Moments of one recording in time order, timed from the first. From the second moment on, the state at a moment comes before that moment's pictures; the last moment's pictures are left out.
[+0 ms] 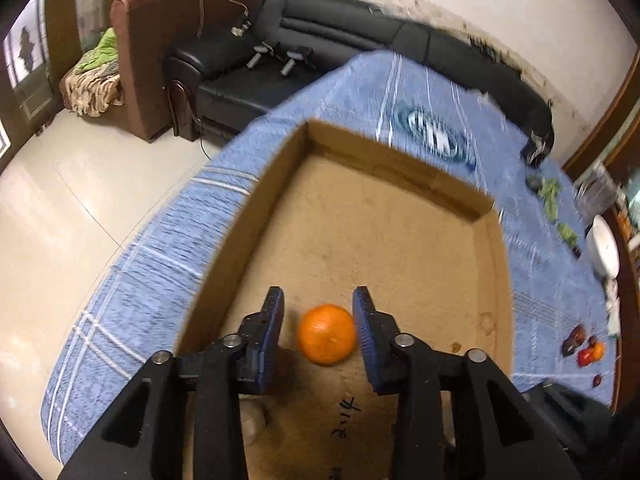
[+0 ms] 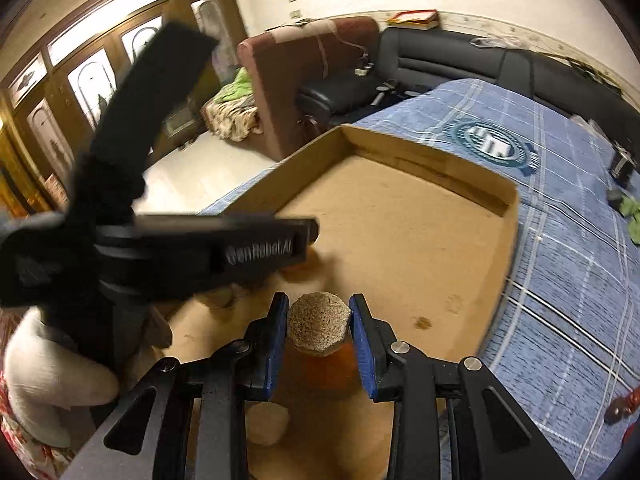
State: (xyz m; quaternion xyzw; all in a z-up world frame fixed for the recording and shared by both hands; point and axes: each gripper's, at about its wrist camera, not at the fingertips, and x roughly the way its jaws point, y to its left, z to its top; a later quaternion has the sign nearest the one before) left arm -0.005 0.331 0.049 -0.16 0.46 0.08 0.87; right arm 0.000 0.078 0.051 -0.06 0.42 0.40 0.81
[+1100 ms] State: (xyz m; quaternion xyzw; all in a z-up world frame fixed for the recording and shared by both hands) left arm -0.095 0.255 0.099 -0.20 0.38 0.00 0.90; right arm -0.062 -0.104 0.056 0.06 0.42 0.28 0.86
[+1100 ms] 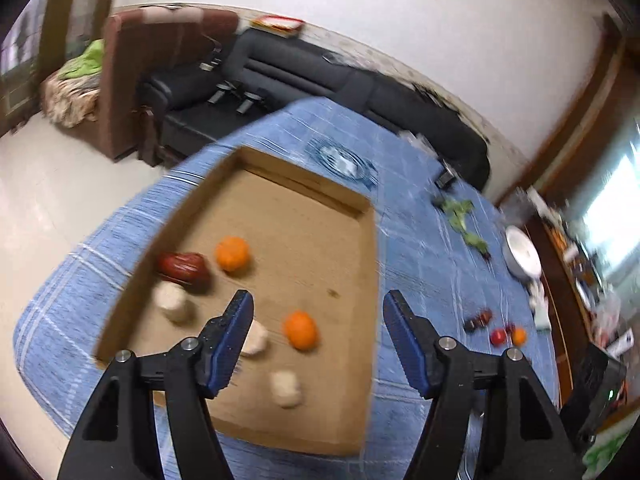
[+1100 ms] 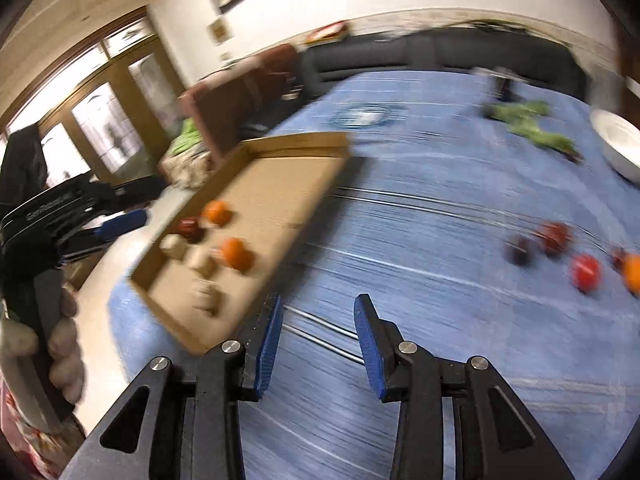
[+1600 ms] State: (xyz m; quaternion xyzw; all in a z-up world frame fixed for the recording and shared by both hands) left arm -0.064 0.149 0.088 -0.11 0.41 -0.06 0.90; right arm -0.051 -0.320 0.036 0.16 0.43 0.08 0.89
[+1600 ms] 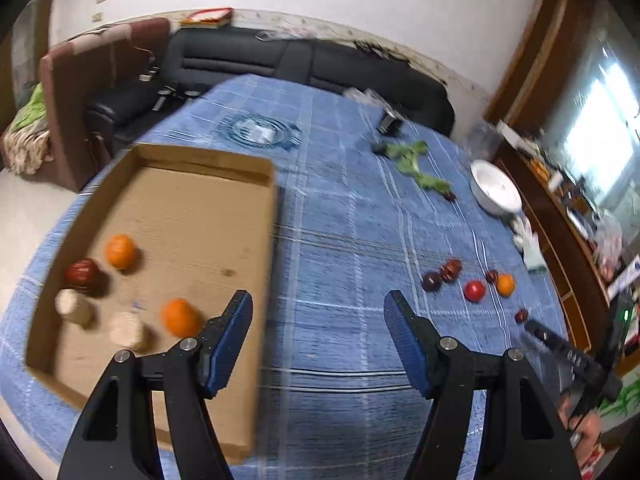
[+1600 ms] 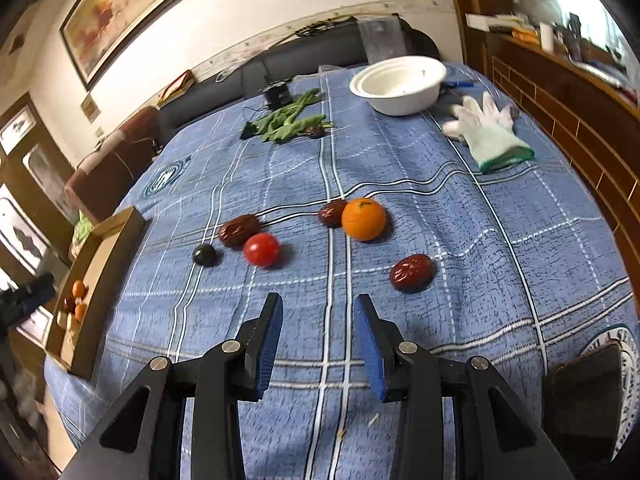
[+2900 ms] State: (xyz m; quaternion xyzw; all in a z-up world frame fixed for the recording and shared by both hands) left arm 0.031 0.007 0.007 -0.01 0.42 -0.19 0.89; right arm 0.024 -0.261 0.006 0.10 0.41 0.10 0.90
